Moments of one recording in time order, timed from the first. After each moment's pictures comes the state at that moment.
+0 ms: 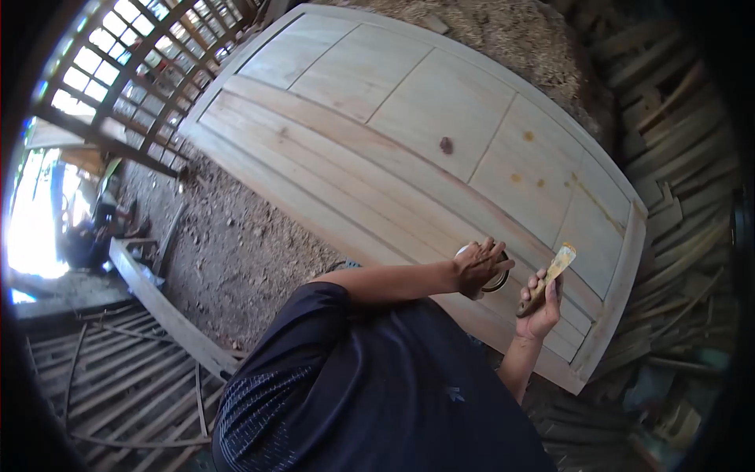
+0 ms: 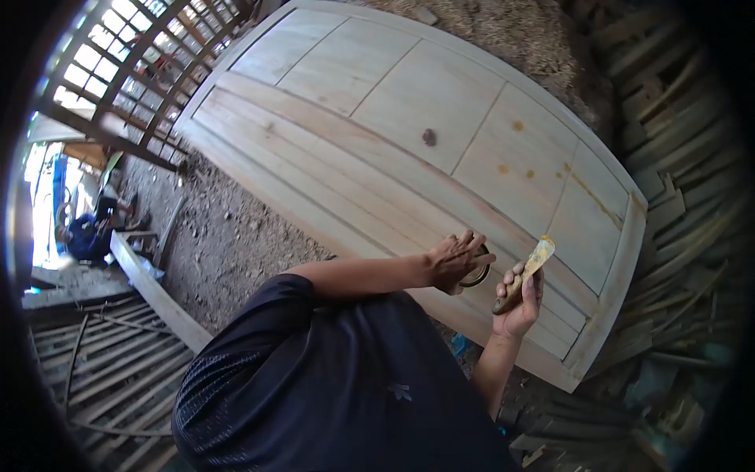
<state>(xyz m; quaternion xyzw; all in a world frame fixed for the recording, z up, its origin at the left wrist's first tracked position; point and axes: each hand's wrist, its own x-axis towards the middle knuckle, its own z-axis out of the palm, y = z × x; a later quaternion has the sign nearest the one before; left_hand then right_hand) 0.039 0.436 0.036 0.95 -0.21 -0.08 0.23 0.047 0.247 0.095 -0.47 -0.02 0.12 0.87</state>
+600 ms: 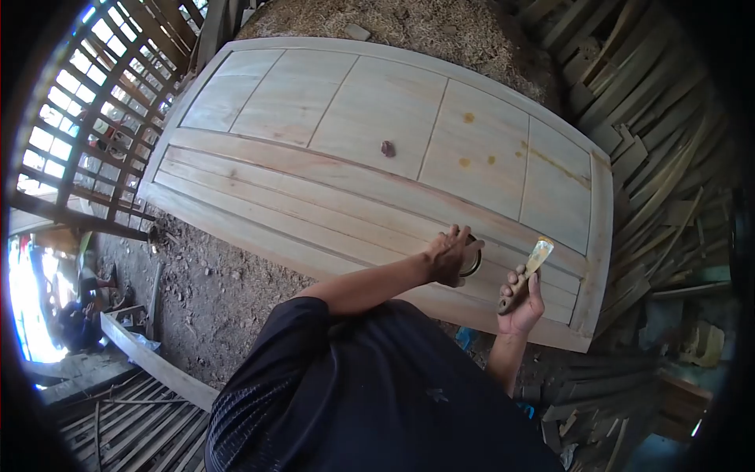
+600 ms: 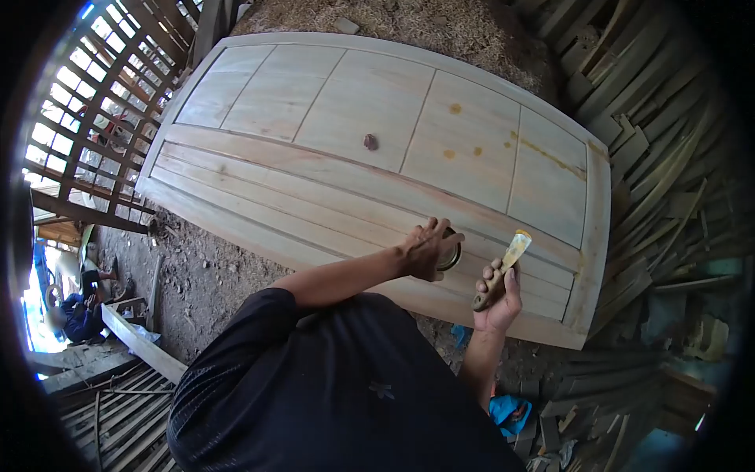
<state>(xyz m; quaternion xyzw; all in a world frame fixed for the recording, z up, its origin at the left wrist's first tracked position) 0.056 0.424 0.029 0.94 -0.21 -0.09 0.27 0.014 0.222 0.097 -0.41 0.09 0.05 0.90</state>
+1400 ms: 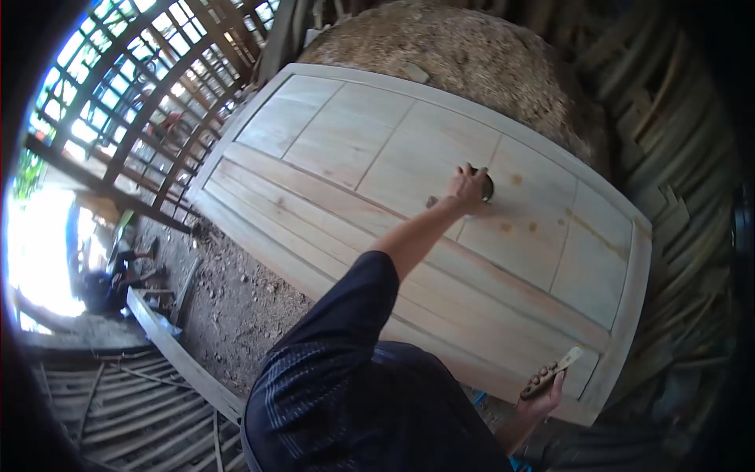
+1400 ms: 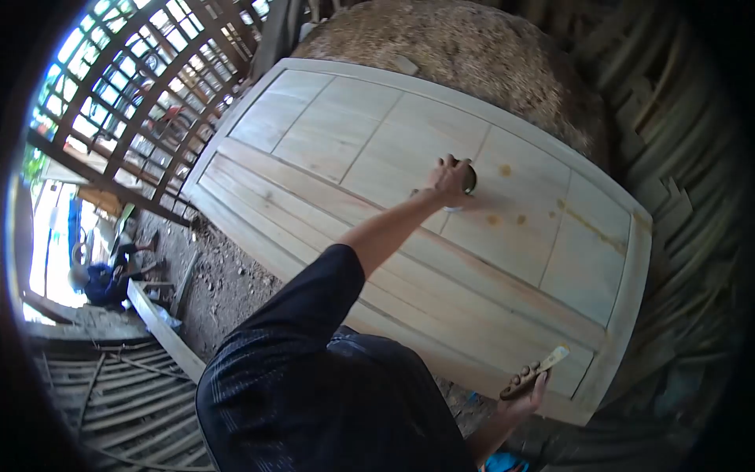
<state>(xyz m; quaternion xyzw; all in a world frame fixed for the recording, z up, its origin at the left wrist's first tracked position) 0.303 0.563 0.013 0.97 0.09 -0.02 0.22 0.007 0.147 0.060 -0.43 0.15 -0.02 0.89</state>
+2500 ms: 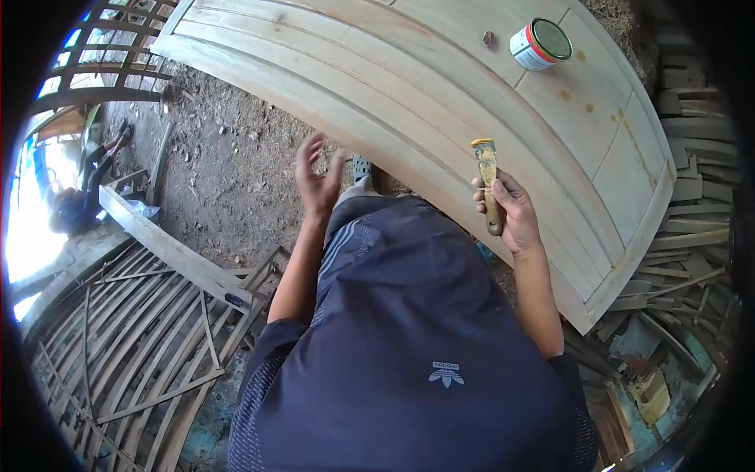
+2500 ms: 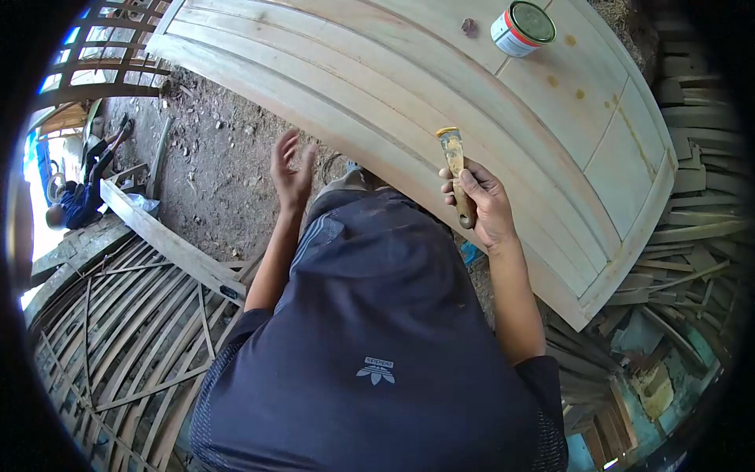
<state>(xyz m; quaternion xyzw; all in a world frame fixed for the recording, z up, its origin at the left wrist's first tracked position) -0.204 0.636 -0.079 0.74 0.38 0.28 0.48 0.015 0.348 0.030 -0.55 0.00 0.48 0.69</state>
